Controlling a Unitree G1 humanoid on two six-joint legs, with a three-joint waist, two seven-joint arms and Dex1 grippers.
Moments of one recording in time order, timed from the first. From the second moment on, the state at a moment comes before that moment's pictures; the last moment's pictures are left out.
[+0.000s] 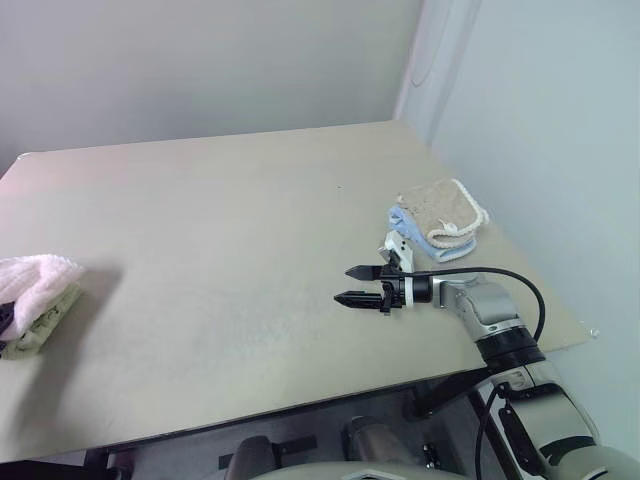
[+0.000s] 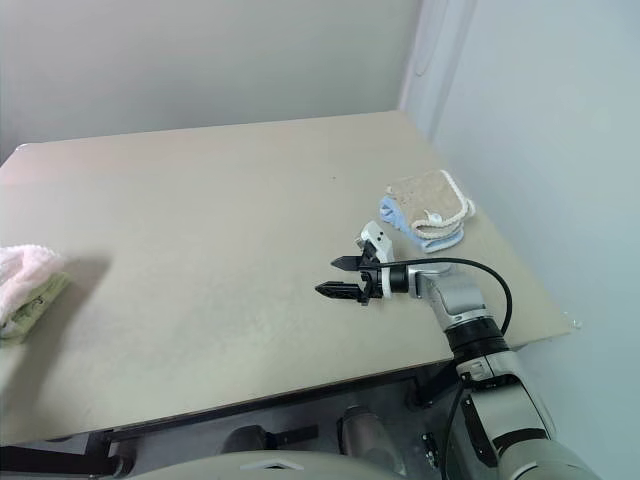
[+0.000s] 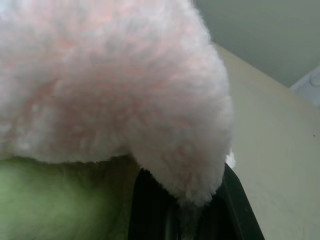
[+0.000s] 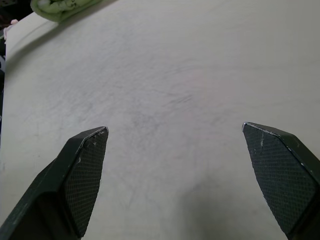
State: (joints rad) left arm 0.09 0.84 0.93 0.50 -0.79 0.60 -0.84; right arm -0.51 -0.41 0.18 0.31 0.34 0.56 1.11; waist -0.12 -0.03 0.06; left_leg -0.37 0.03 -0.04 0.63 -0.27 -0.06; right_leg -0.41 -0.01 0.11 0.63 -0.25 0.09
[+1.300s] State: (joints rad) left arm 0.11 0.84 0.92 0.68 -0.73 0.48 -0.92; right arm -0.43 -0.46 0.17 0.20 0.36 0.59 1.08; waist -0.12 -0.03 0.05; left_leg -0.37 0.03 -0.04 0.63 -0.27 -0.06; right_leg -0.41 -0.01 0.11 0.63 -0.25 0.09
